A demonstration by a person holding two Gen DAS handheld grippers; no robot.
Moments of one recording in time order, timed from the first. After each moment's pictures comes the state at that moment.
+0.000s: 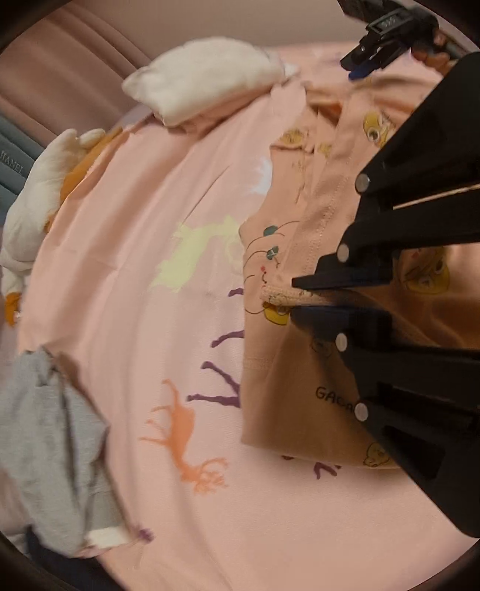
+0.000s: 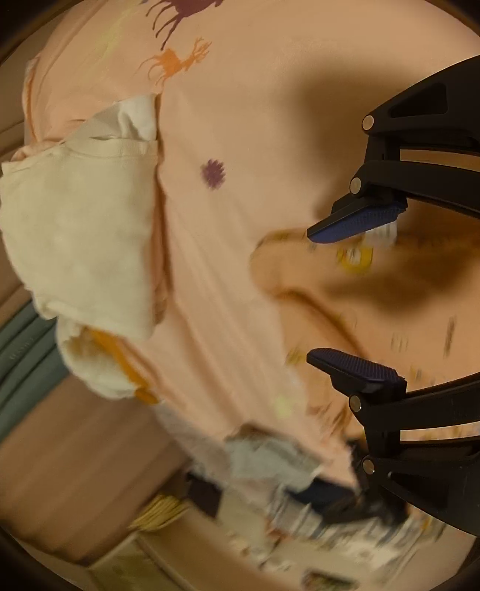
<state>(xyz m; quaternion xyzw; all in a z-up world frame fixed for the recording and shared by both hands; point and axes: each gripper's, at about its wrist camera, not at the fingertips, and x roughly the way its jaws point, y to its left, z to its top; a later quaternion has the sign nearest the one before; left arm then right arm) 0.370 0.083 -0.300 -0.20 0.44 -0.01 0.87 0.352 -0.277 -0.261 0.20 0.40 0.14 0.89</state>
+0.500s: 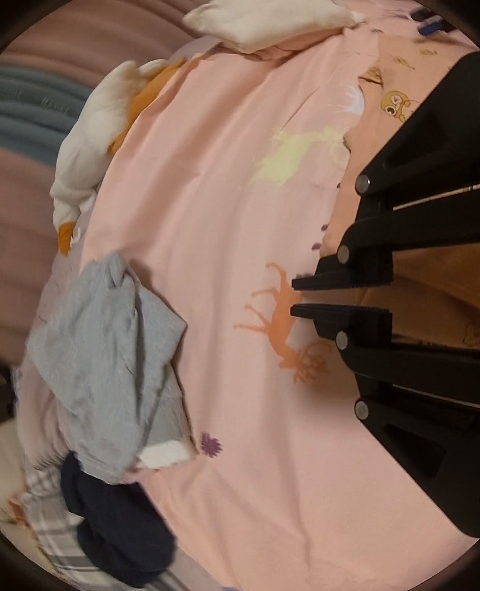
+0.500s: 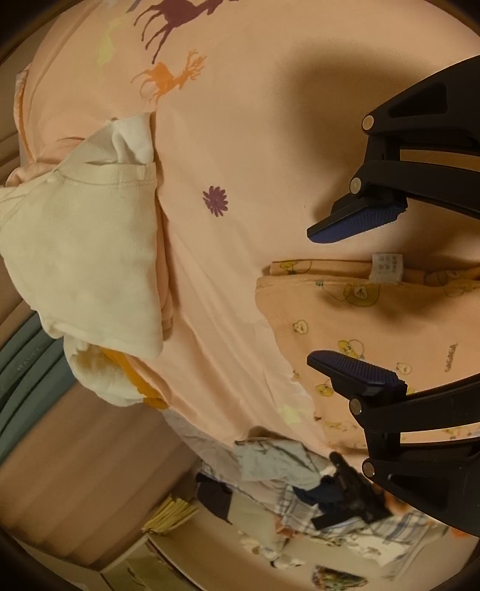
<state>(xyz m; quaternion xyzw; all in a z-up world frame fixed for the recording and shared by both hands) 0.389 0.149 -0.286 -0.20 0.39 0.14 0.89 0.351 -0.303 -0.260 0.24 0.38 0.15 0.88</state>
